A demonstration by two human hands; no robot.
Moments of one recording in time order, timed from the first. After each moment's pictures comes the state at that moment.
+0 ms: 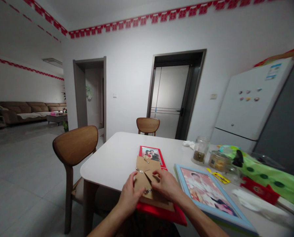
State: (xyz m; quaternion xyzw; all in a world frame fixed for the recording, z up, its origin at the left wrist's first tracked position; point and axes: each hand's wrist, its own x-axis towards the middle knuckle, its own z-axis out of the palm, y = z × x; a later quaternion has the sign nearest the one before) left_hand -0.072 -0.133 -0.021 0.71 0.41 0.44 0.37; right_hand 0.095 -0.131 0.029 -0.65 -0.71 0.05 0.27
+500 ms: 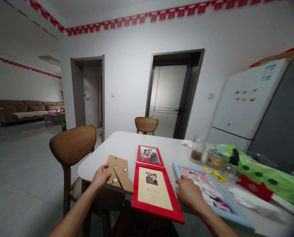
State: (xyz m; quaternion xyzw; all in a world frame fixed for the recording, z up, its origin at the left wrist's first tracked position) left_hand -0.166 -0.070 -0.024 0.54 0.57 0.47 0.40; right_hand 0.175 -0.136 -0.004 -0.76 -0.64 -0.09 0.07
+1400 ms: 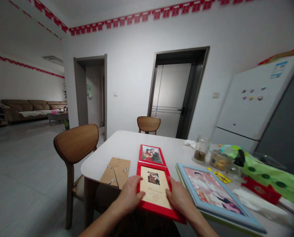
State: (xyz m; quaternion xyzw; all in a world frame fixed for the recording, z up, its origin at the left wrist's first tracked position) left_hand -0.078 -0.130 -0.020 0.80 0.46 0.34 0.20; right_hand 0.137 -0.139 -0.023 -0.74 -0.65 0.01 0.20
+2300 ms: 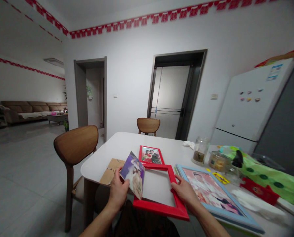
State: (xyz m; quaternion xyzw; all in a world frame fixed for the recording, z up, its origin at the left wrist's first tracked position) left_hand -0.095 -0.131 -0.006 0.61 0.50 0.55 0.26; right_hand 0.152 -0.134 -0.004 -0.72 -0.51 0.27 0.40
